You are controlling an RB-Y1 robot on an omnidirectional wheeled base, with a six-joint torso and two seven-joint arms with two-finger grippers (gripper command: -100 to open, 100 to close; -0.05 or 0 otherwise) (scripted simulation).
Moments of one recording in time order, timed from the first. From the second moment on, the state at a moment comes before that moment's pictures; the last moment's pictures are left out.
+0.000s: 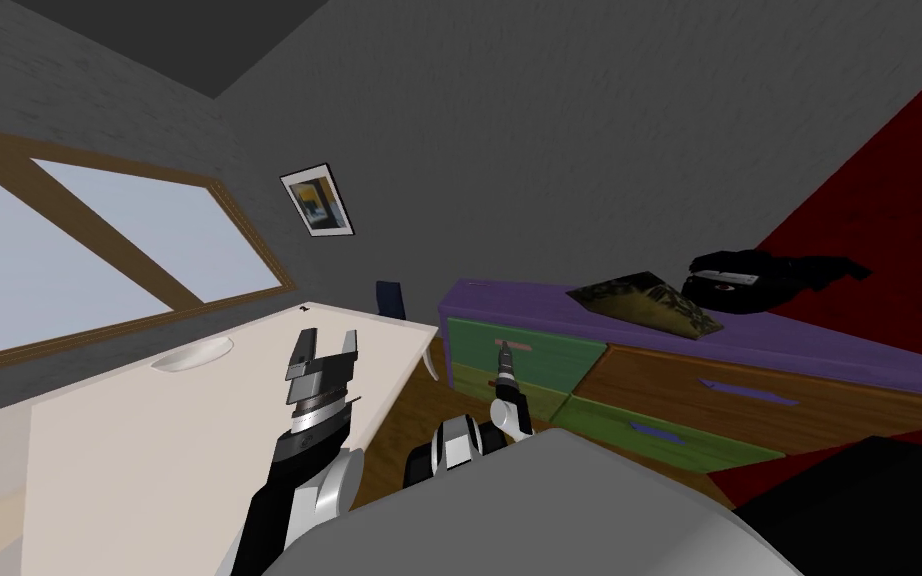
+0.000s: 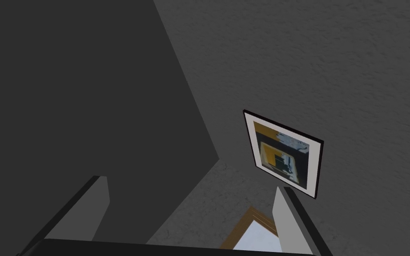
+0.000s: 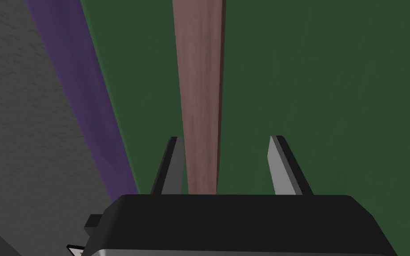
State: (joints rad) left arm 0.48 0.03 -0.05 -2.21 0.07 -0.56 0.06; right arm 0.15 -0.02 0.22 -1.24 -0.92 -0.85 -2.31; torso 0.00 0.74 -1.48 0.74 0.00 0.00
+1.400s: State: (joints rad) left arm 0.48 0.03 -0.05 -2.21 0.07 -0.56 0.06; right arm 0.10 0.02 0.21 -1.29 -0.95 -0.77 -2.20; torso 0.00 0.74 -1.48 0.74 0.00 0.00
